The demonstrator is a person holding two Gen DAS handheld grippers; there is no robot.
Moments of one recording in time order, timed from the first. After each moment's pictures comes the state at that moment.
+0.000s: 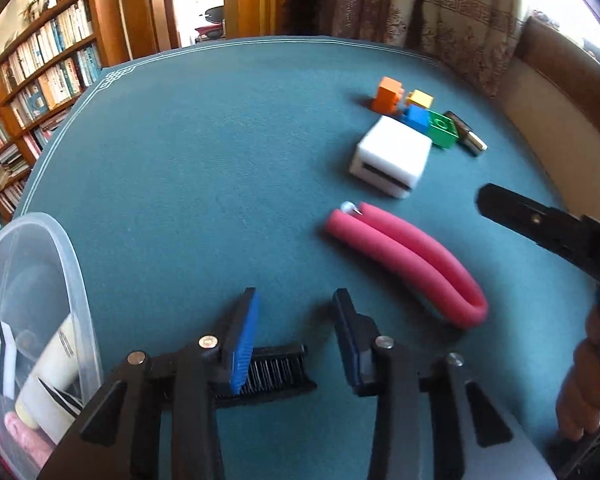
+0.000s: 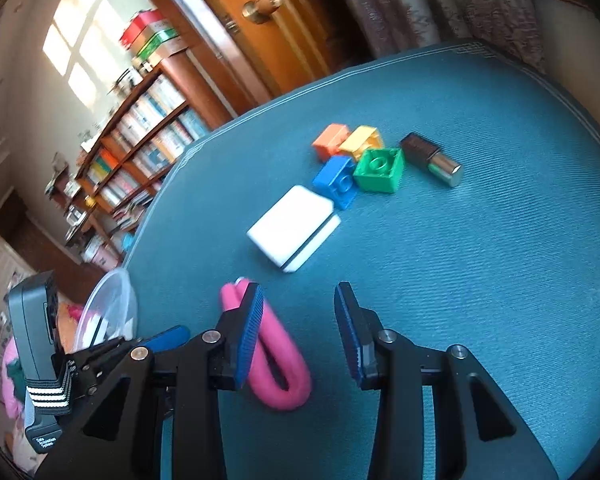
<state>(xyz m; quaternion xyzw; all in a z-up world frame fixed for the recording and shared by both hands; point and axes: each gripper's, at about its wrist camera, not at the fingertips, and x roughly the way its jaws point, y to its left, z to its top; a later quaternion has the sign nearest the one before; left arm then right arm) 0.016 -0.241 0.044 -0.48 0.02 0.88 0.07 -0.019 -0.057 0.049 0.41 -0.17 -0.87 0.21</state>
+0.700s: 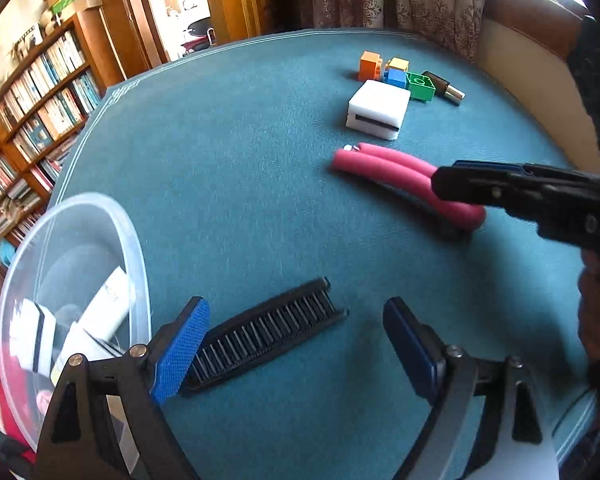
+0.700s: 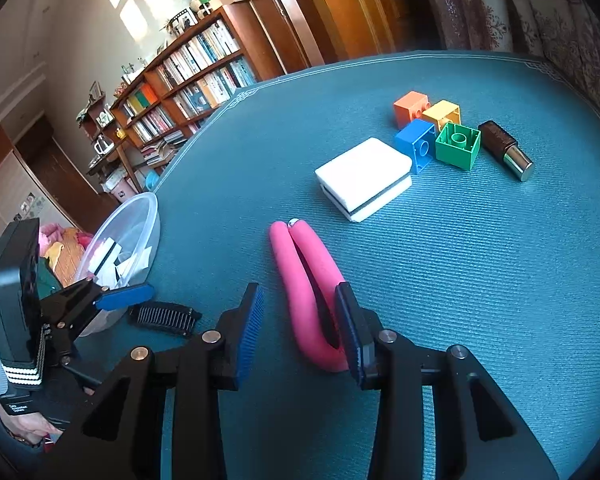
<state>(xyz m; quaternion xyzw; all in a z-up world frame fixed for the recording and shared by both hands) 0.076 -0.260 0.039 -0.48 0.09 0.87 0.07 -0.006 -0.093 0.041 0.43 -0.07 -0.85 0.29</state>
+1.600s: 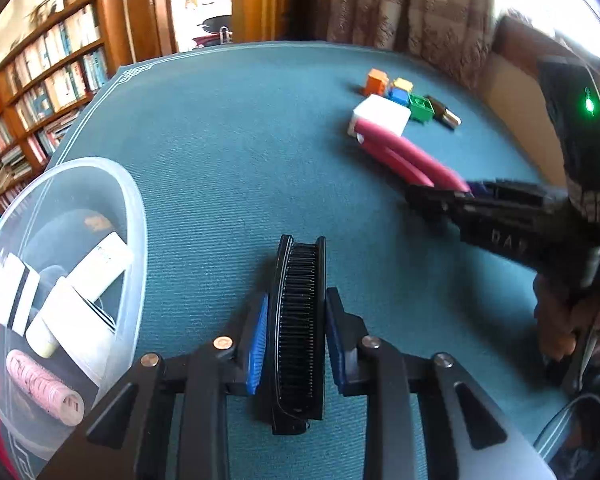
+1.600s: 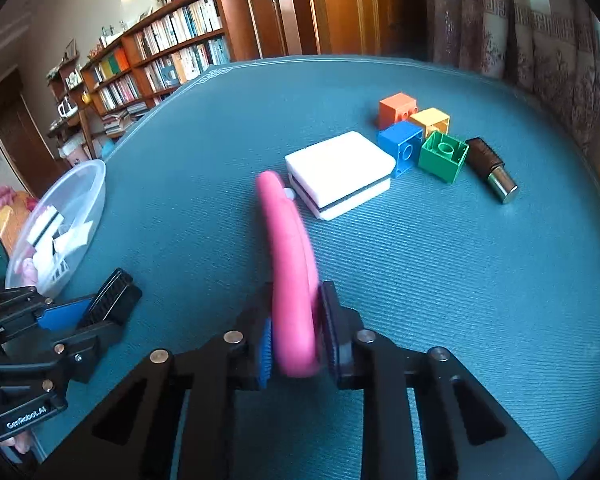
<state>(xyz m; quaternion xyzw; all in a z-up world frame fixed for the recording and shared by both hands) 0.082 -0.264 0.044 -0.46 0.00 0.89 0.07 -0.015 -0.113 0.027 0.43 0.02 -0.87 0.23</state>
